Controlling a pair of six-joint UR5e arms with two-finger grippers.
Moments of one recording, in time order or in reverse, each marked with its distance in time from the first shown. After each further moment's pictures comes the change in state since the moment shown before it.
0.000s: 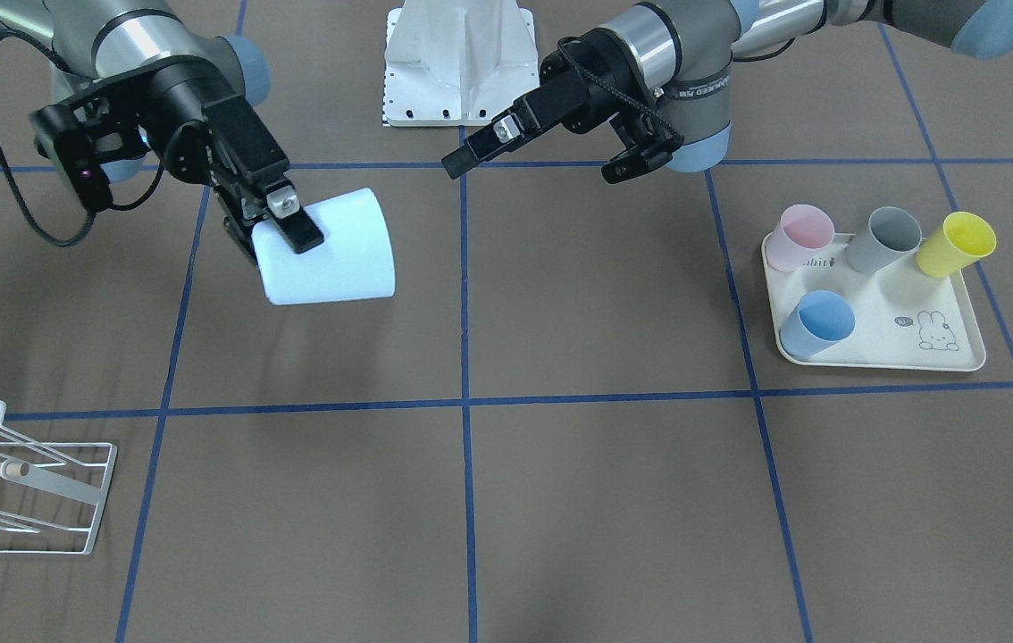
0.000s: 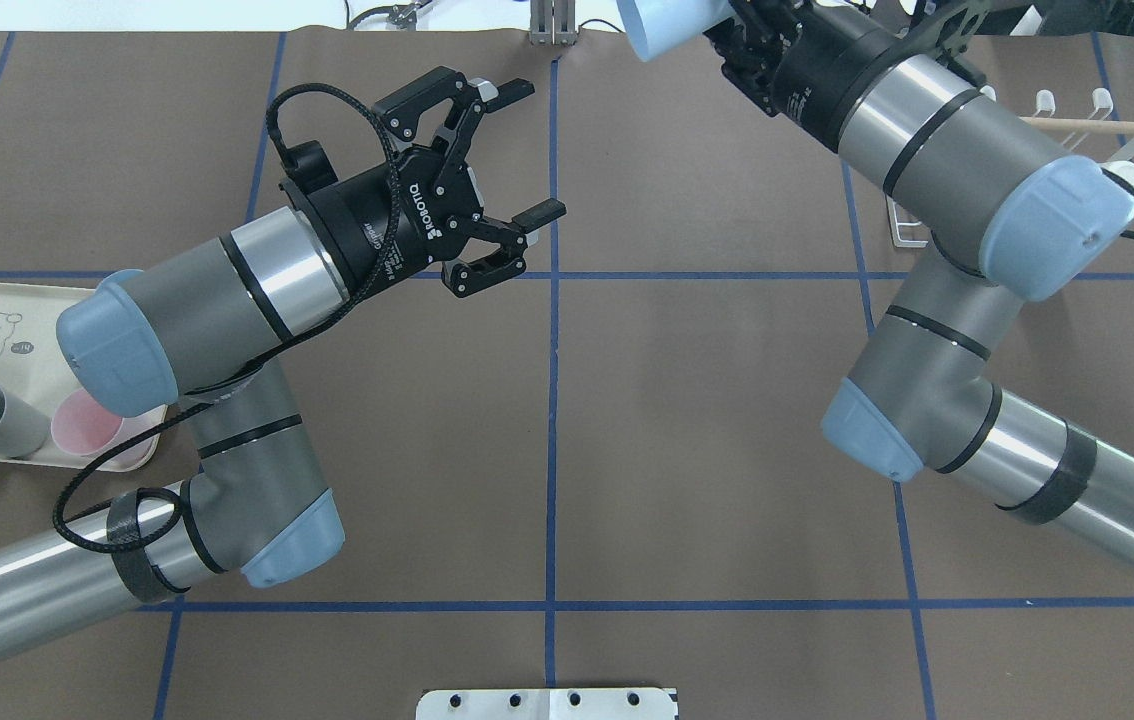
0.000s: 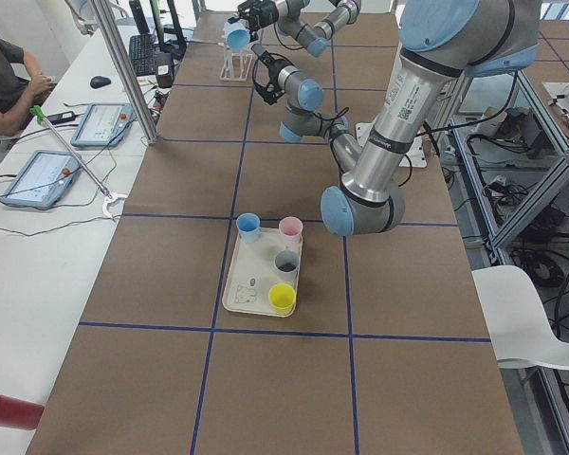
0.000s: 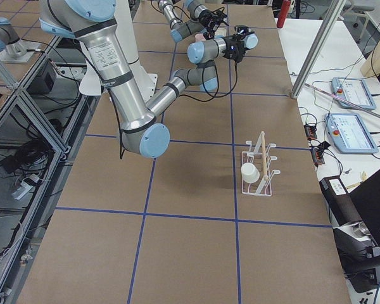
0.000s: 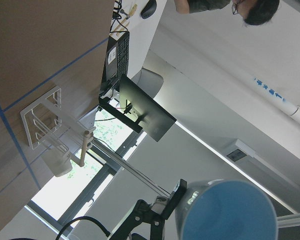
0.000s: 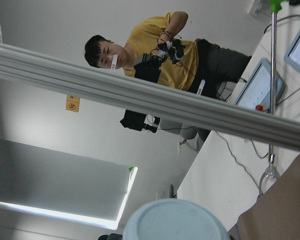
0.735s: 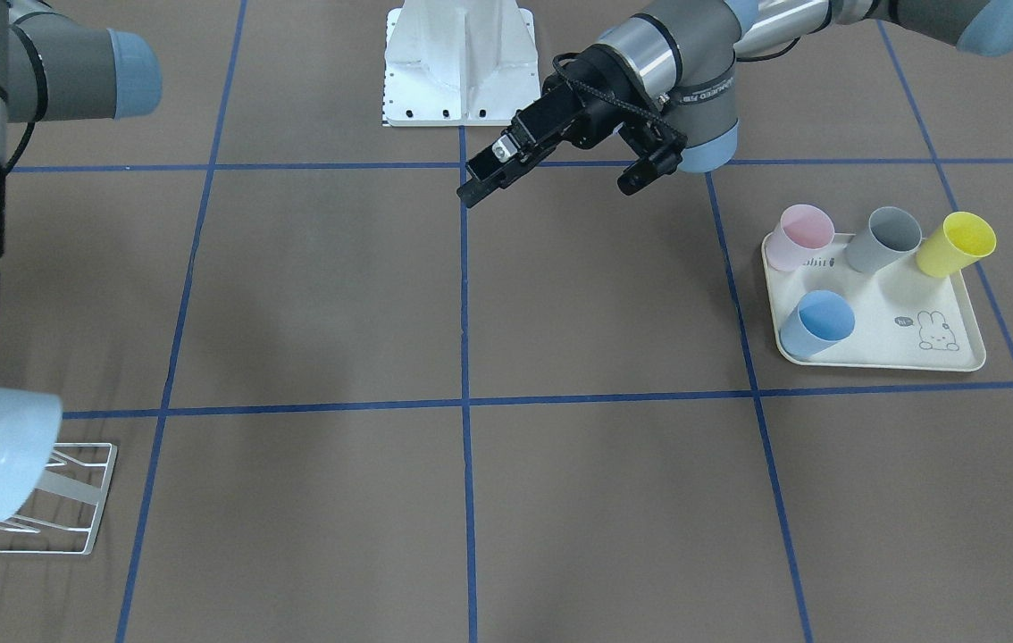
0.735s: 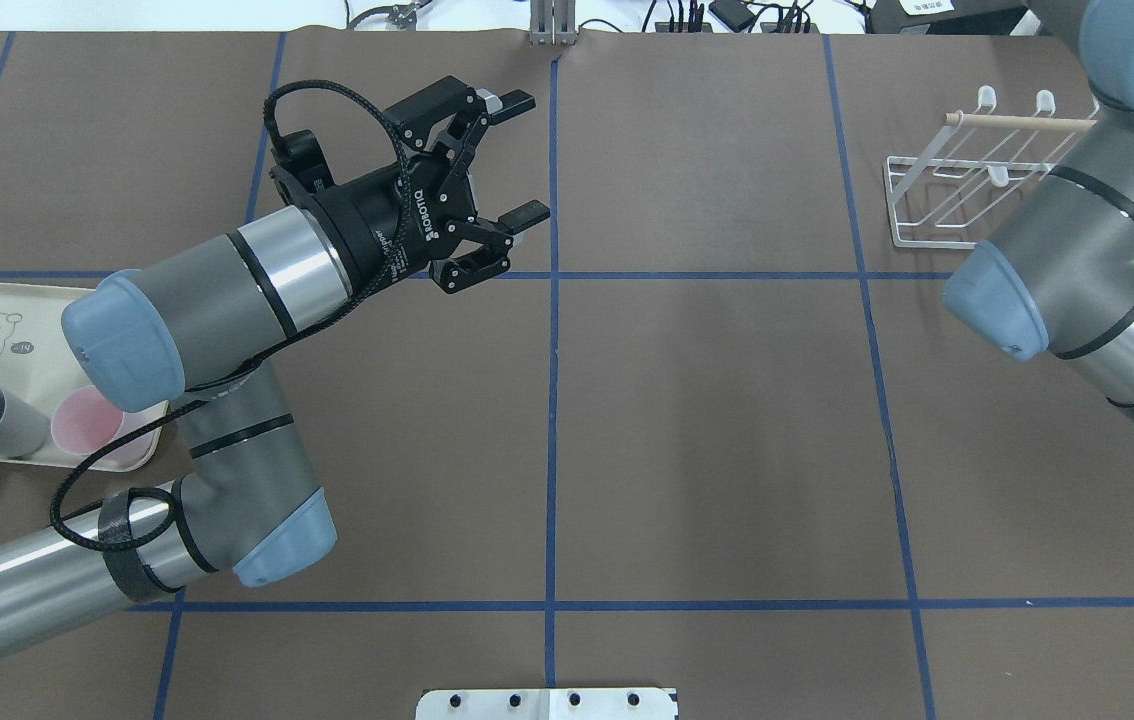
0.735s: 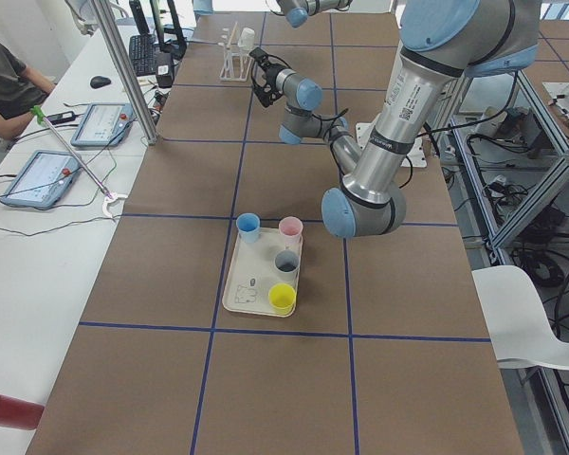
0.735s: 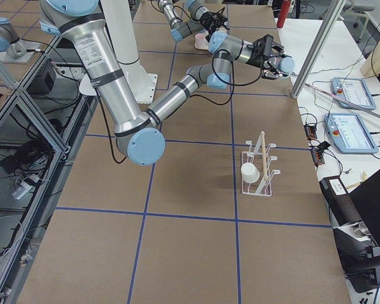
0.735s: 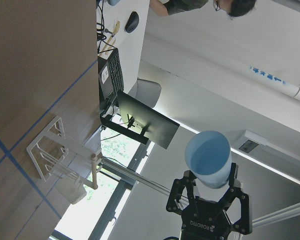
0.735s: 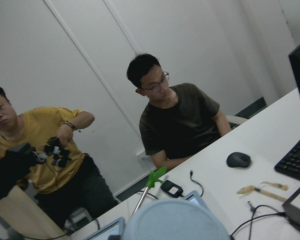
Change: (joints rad) left arm -0.004 0.010 -0.008 0.095 0.001 0.142; right arm 0.227 -0.062 0.072 -0.570 -0.105 -0.424
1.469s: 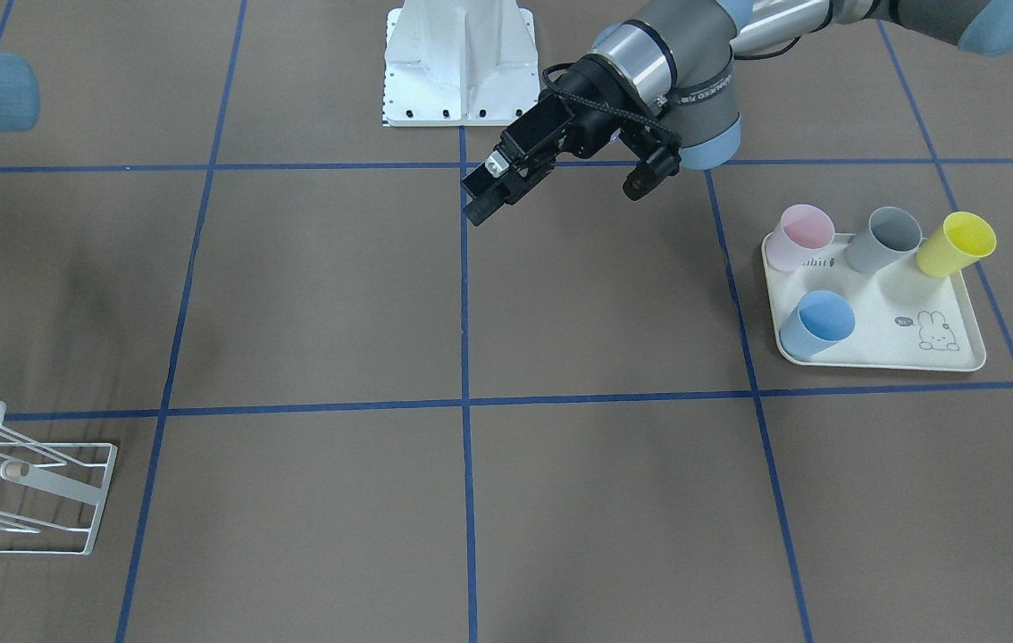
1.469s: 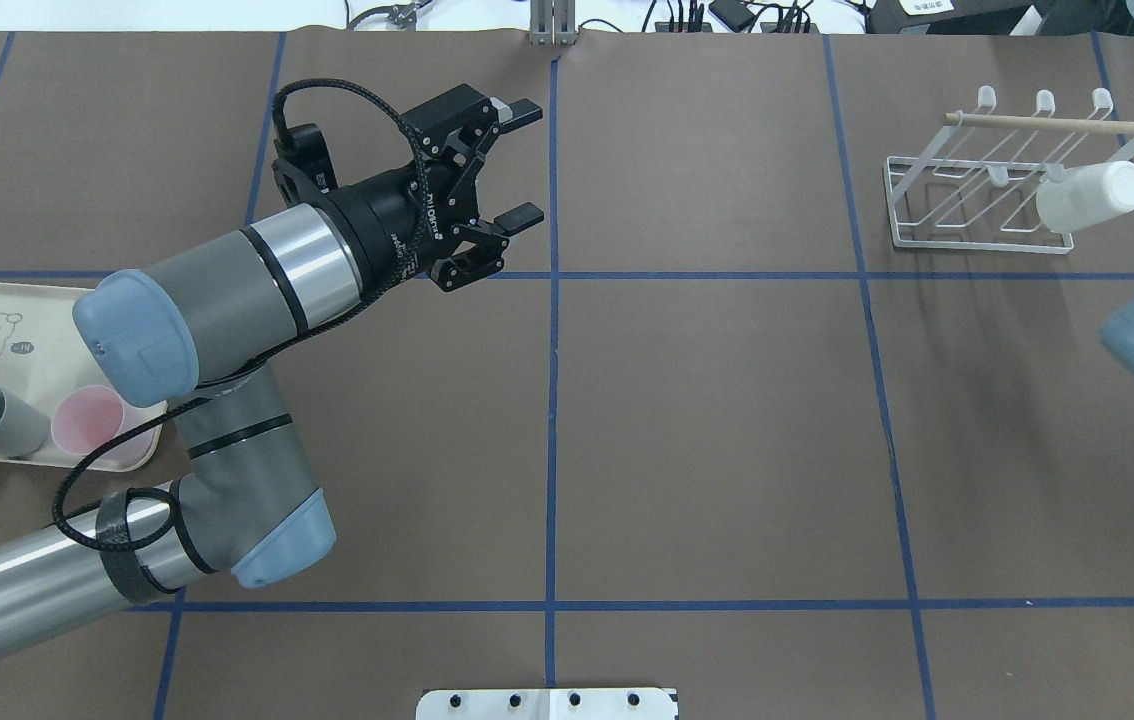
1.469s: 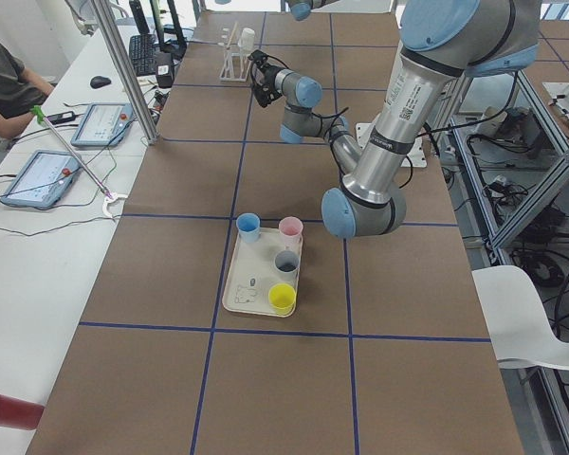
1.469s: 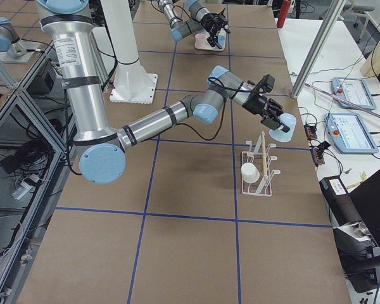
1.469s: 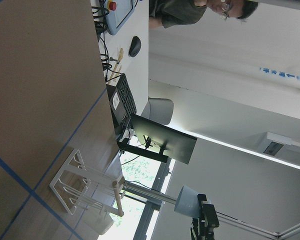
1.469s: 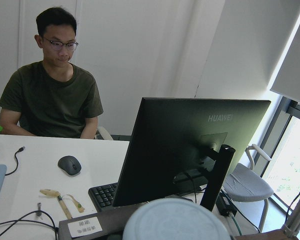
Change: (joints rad) left arm 0.000 0.001 -0.006 0.069 -0.001 0.068; right arm 0.101 -0.259 -0.010 -0.053 -0.052 -0.551
